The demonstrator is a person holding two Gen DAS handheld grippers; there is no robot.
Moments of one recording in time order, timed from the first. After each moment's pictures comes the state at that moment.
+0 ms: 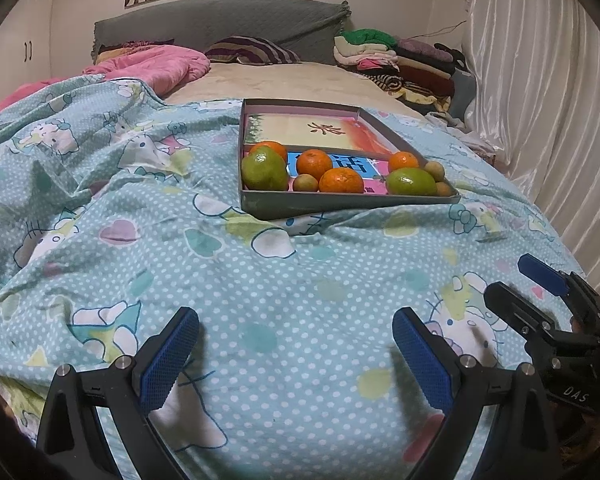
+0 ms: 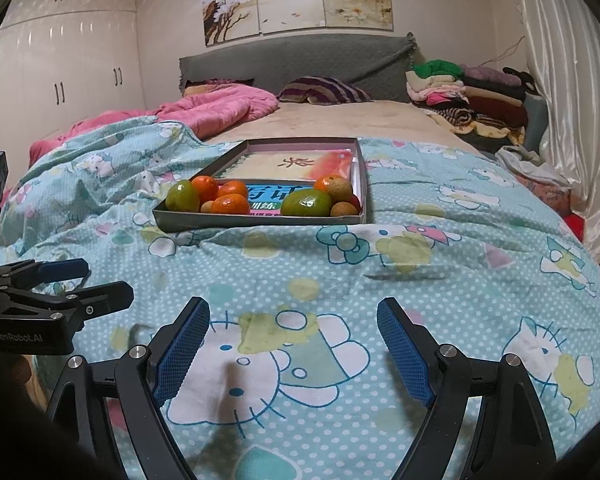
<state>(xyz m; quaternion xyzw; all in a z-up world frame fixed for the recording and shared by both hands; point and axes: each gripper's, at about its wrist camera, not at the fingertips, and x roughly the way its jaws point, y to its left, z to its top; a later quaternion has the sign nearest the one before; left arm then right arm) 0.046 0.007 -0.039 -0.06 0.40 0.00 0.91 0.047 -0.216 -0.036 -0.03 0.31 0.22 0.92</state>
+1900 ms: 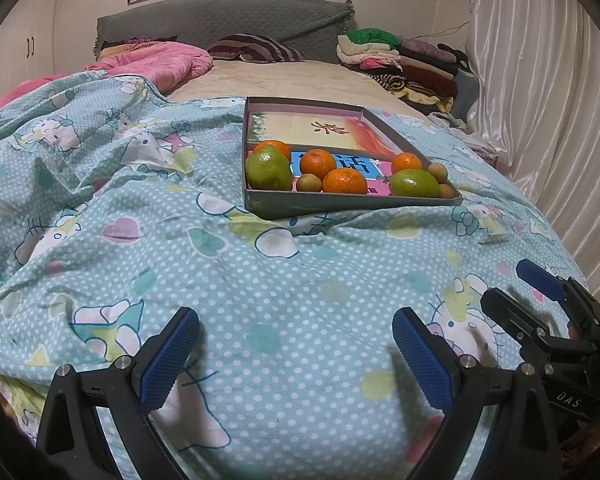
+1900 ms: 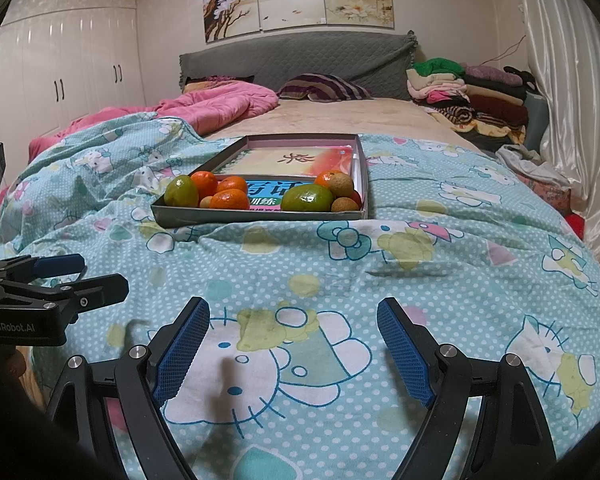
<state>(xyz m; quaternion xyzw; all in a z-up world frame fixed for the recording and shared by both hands) 0.047 0.010 -0.038 -0.07 0.40 0.01 0.91 0.050 -0.216 -0.038 -0.03 0.32 0.22 0.92</state>
